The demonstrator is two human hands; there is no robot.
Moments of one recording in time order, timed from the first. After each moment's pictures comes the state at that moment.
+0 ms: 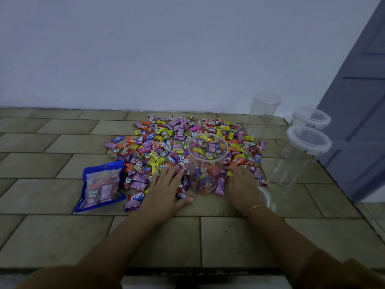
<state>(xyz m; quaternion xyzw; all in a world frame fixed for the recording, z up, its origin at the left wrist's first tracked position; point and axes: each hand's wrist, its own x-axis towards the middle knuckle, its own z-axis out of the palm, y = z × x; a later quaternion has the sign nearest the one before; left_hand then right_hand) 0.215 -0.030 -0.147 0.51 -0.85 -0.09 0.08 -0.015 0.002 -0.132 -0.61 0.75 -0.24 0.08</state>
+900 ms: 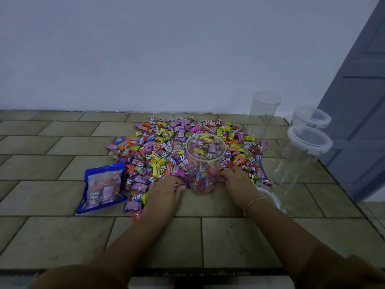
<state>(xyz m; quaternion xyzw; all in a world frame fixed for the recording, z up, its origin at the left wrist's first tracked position) 0.208 -0.024 -0.153 0.56 -0.78 -0.13 0.25 -0.017 -0.014 -0.132 -0.68 0.71 -0.17 0.10</state>
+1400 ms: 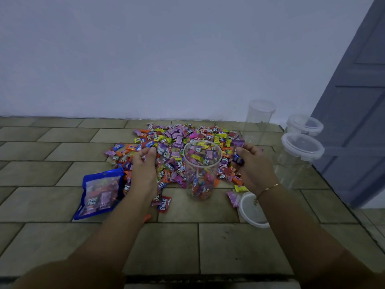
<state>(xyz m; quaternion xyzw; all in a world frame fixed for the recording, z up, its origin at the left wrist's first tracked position) 0.206 -0.054 -0.070 0.53 -0.35 -0.50 0.59 -0.021 -0.016 -0.048 -0.29 0.51 -0.66 0.47</state>
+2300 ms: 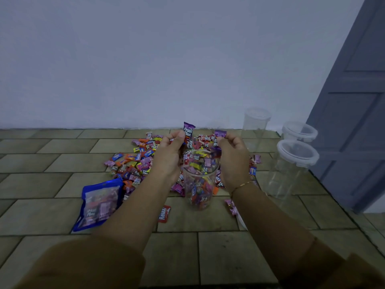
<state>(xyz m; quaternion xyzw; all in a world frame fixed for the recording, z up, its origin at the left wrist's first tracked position) 0.156 -0.063 -0.012 0.35 -0.36 -0.66 0.56 0.031 -0.026 -0.013 -0.32 0.51 -0.71 0.35</state>
